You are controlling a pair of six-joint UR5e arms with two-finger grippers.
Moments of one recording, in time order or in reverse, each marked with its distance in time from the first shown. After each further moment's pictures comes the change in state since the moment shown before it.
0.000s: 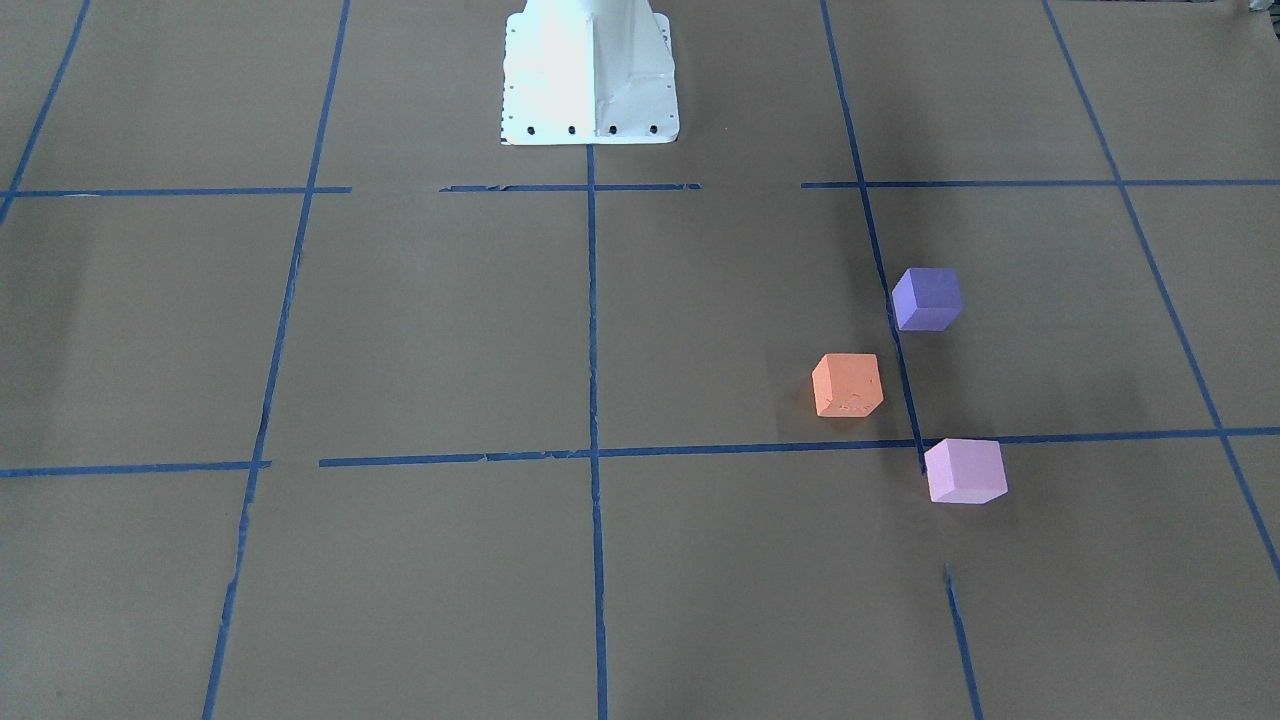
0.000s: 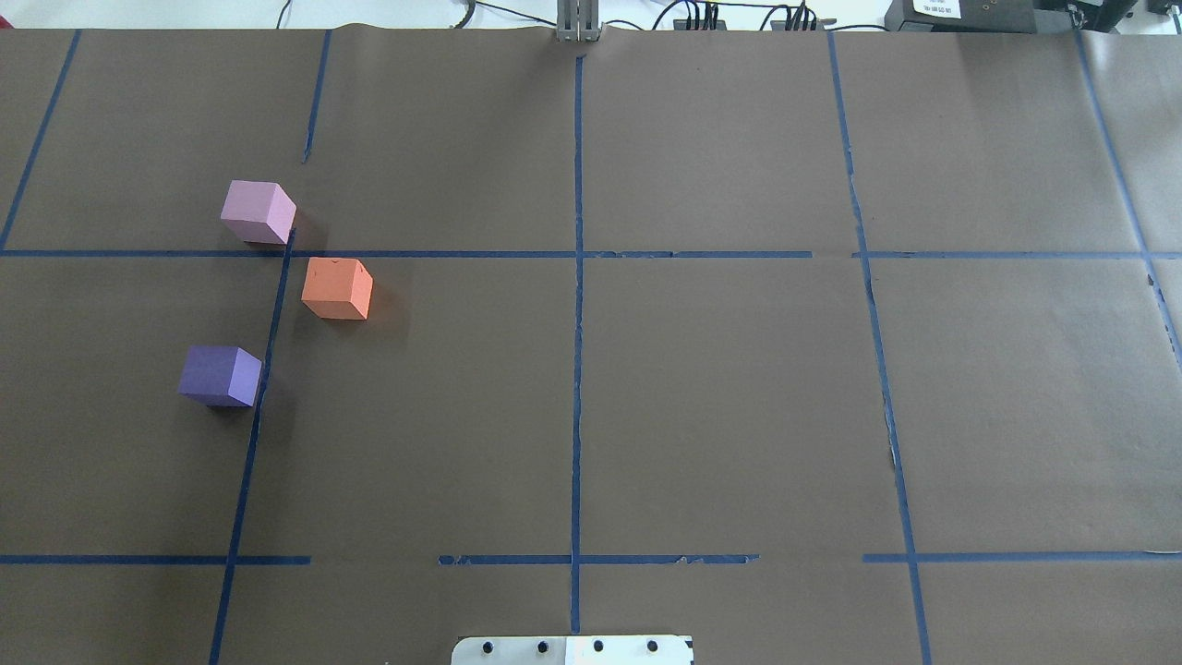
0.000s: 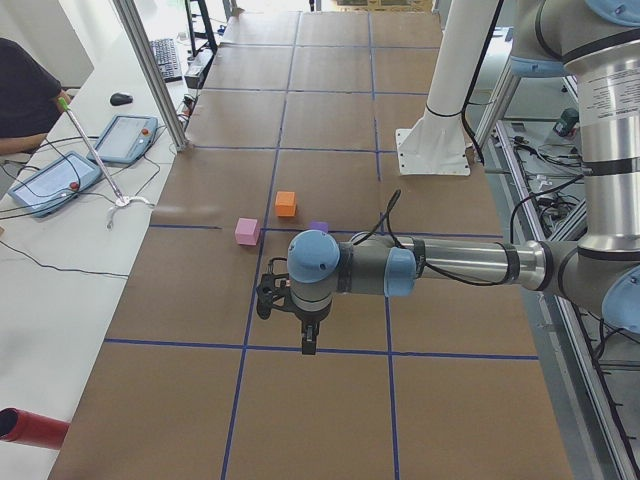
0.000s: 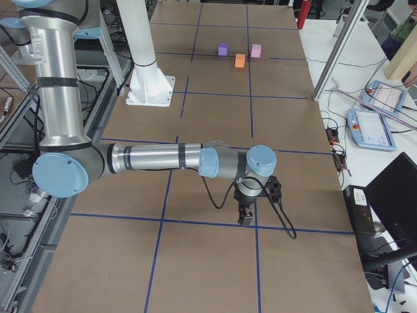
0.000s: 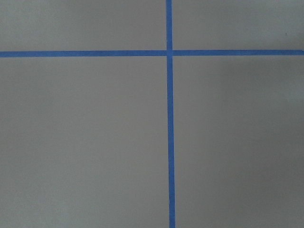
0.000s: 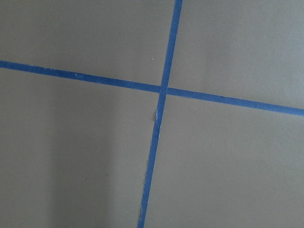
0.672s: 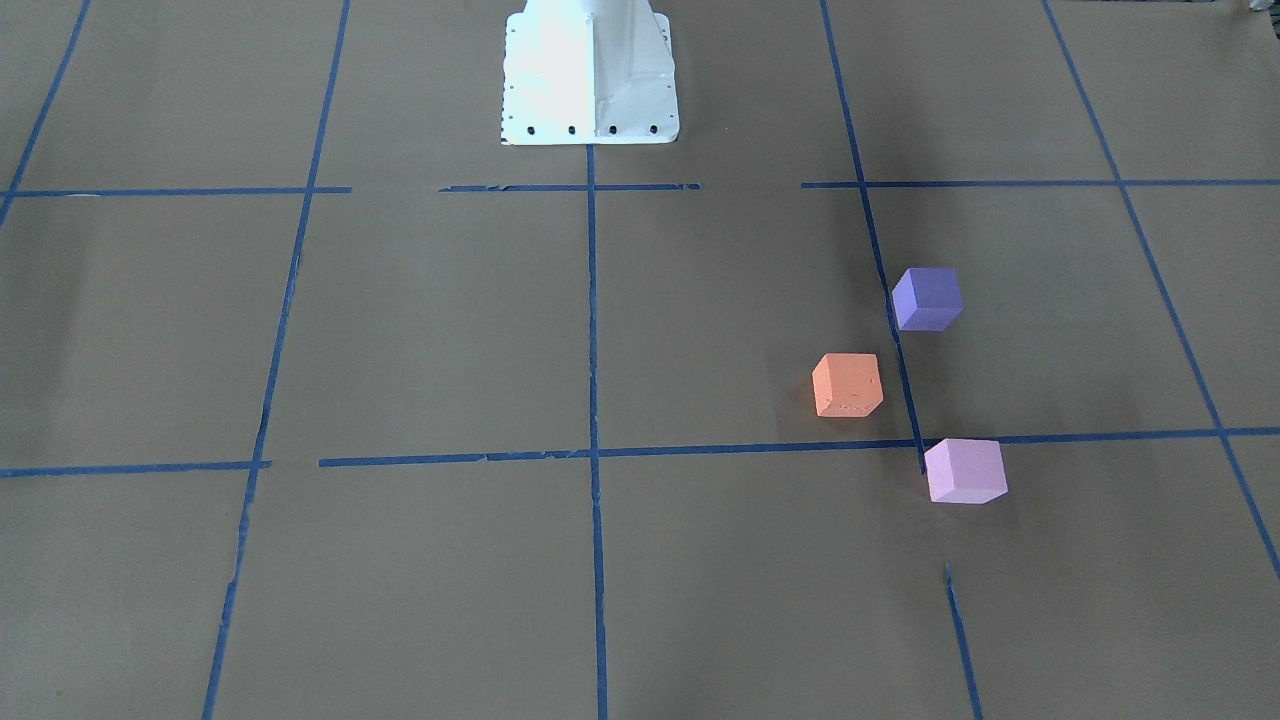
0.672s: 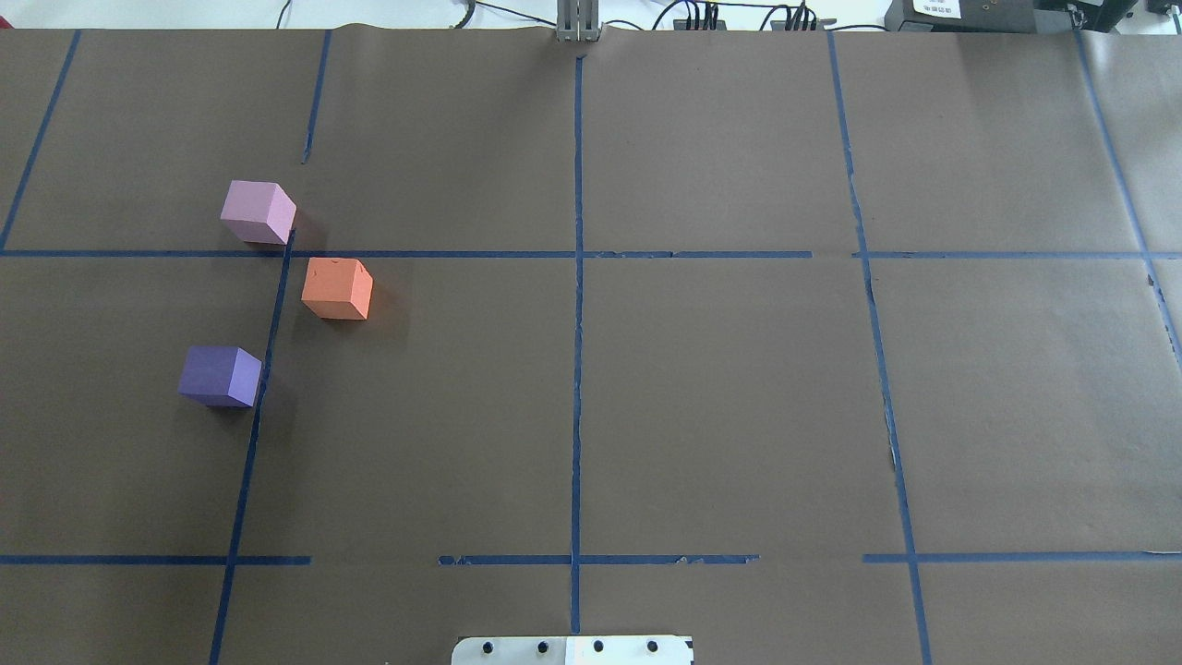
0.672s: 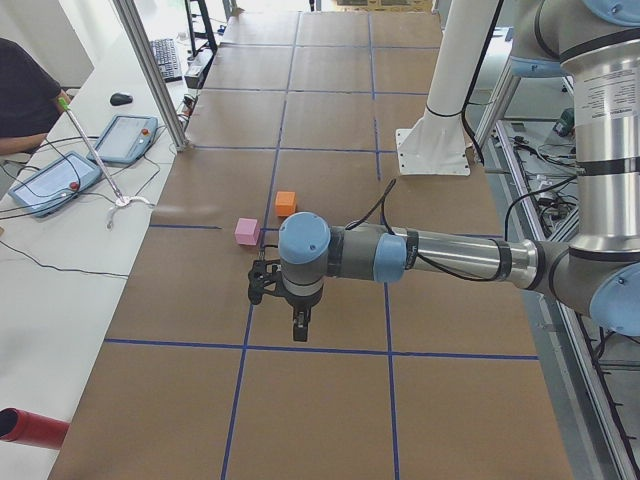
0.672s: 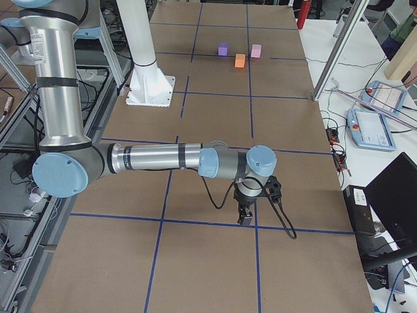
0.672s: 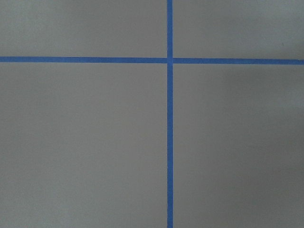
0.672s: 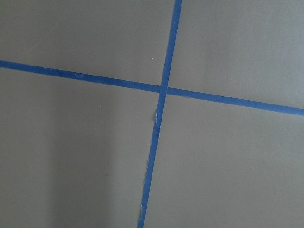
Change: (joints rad) left arm 0.044 -0.049 -0.035 0.036 0.011 -0.050; right arm 0.000 -0.001 0.000 0.000 0.000 0.000
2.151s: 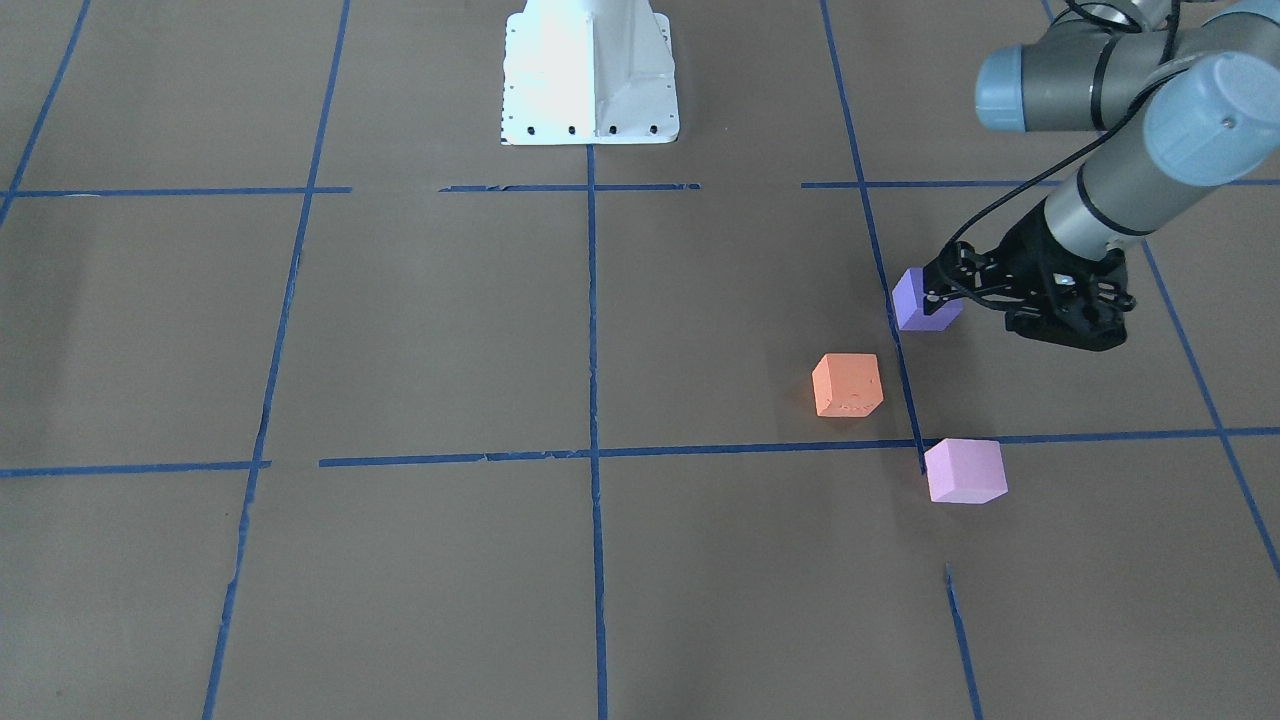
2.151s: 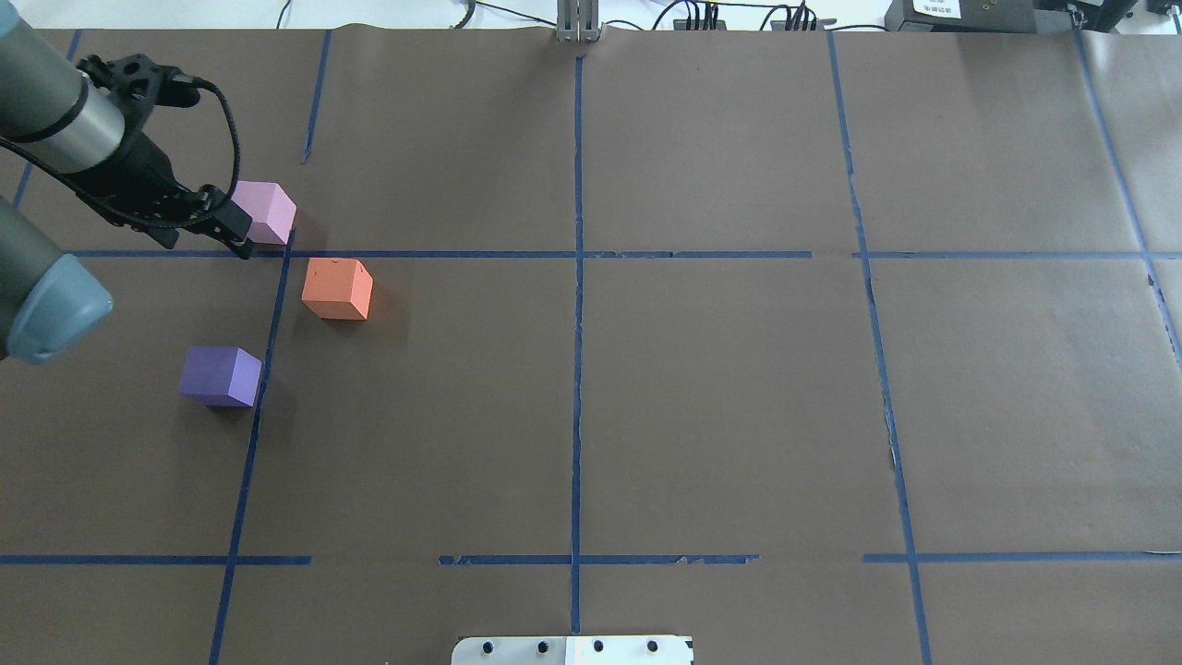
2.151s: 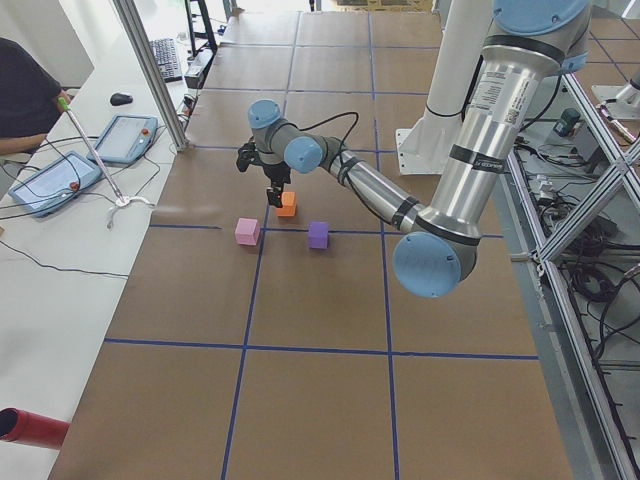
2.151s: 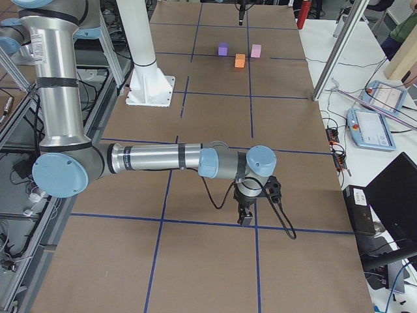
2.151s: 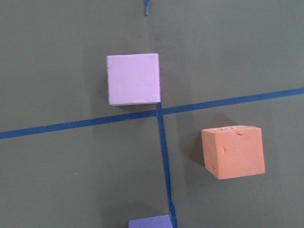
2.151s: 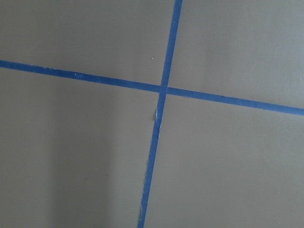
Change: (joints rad) left arm 0.588 -0.506 0.070 -0.031 0.078 -0.545; right arm 0.000 0.000 0.000 0.000 0.000 0.000
